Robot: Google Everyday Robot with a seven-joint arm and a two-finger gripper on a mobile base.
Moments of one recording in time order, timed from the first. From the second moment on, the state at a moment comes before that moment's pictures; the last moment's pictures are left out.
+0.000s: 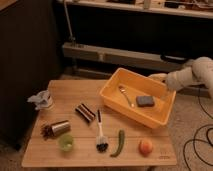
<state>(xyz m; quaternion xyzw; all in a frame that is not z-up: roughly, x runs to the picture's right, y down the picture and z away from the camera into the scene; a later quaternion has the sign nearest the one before) 0.292 -0.006 0.793 -0.05 -0.33 -0.26 0.91</state>
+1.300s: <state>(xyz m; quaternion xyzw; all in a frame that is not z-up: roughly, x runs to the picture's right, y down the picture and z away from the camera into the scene) 0.251 0.054 0.846 -0.15 -0.27 -0.31 0.90</state>
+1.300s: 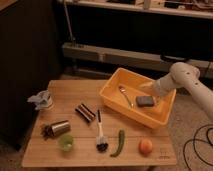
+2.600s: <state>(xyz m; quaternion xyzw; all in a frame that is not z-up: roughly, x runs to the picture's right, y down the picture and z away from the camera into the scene) 0.228 0.092 0.916 -0.27 -0.28 -0.29 0.87</state>
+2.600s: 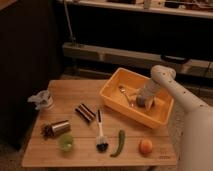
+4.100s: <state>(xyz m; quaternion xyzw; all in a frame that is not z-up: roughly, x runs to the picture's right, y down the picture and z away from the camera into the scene) 0.284 0.091 0.947 -0.30 -0.26 -0.20 0.89</state>
